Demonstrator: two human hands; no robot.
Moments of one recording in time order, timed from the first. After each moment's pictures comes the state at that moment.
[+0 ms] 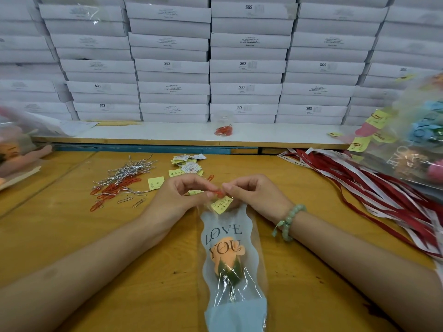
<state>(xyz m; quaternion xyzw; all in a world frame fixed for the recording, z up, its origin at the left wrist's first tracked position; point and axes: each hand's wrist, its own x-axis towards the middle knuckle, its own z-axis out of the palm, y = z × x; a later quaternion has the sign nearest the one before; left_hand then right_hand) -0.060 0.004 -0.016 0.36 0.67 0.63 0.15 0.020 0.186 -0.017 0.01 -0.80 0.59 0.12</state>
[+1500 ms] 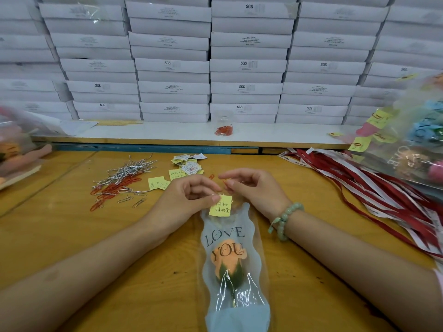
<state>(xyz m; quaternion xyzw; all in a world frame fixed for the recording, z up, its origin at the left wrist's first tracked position) -0.056 0.009 -0.017 0.37 0.68 0.61 0.16 0.018 0.183 -0.014 -0.01 -0.79 0.59 0.19</state>
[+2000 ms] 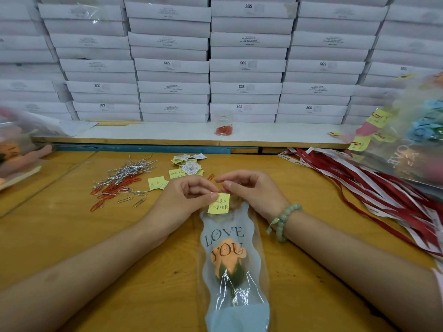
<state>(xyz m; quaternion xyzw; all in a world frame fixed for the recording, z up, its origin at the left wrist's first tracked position) -0.057 0.009 -0.018 0.36 0.69 0.62 0.14 0.017 0.180 -0.016 0.00 -0.78 0.60 0.18</state>
